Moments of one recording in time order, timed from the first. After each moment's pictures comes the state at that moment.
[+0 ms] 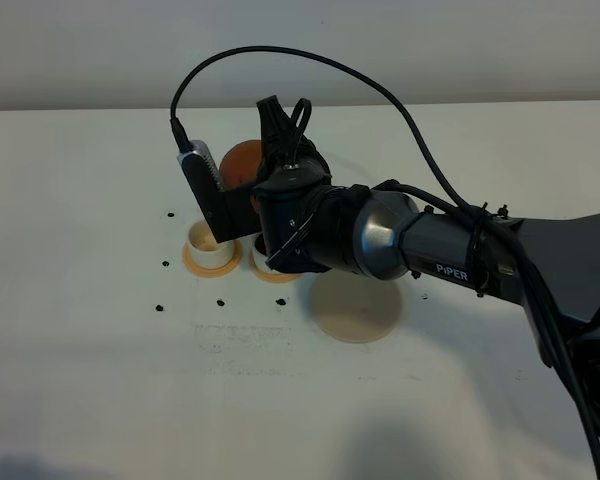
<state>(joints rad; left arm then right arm) 0.06 0.00 -0.51 0.01 1.04 0.07 0.95 2.18 -1.58 -1.28 0.72 -0.21</state>
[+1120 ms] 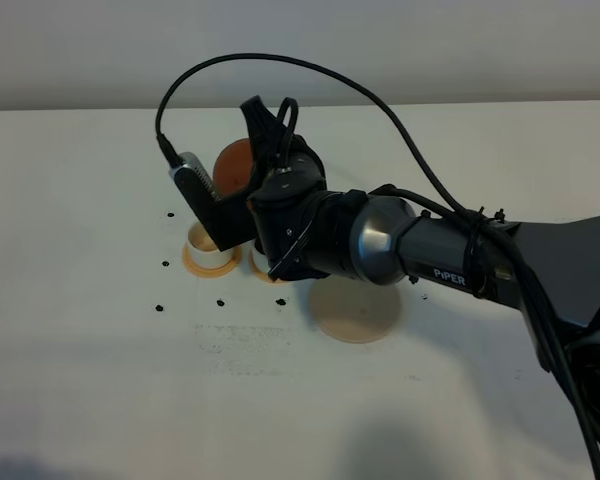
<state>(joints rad) 0.06 0.00 -0.51 0.01 1.04 0.07 0.97 2.18 -1.58 -1.37 0.70 -0.27</state>
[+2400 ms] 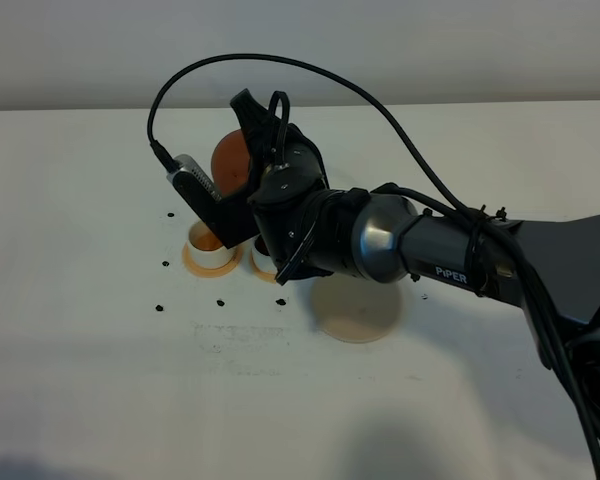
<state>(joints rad) 0.06 0.00 -0.51 0.01 1.04 0.07 0.96 2.18 -1.58 -1.47 0.69 -0.29</state>
